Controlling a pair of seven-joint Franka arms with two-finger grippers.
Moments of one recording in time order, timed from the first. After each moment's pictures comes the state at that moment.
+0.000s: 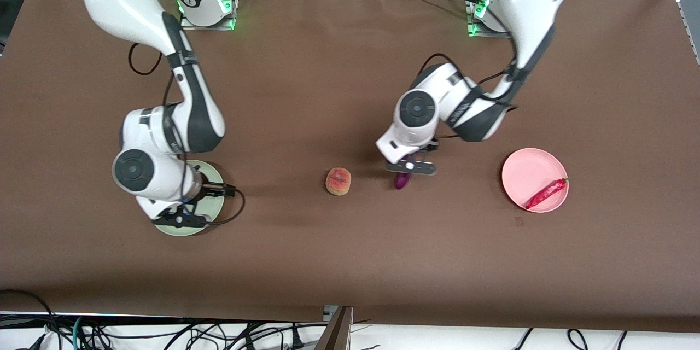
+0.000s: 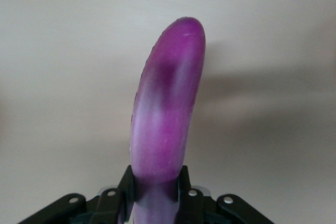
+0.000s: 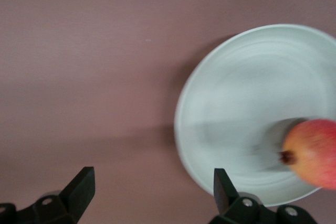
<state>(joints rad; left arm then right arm) -0.13 0.61 -0.49 -1.59 0.33 1.91 -0.61 0.41 0.71 -0.17 -1.37 0.12 2.01 0.35</state>
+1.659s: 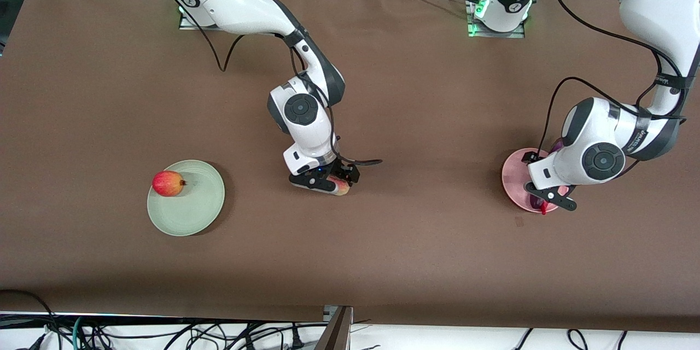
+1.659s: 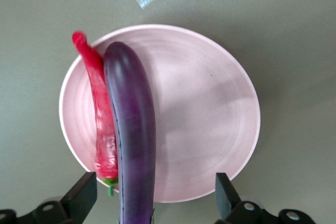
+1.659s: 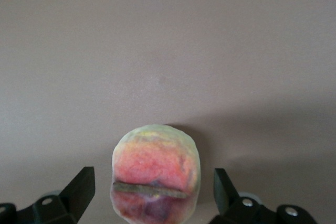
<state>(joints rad) 0.39 0.59 -0.49 -1.75 0.49 1.98 0.15 0.73 0.88 -0.09 -1.37 0.10 2.50 0.87</state>
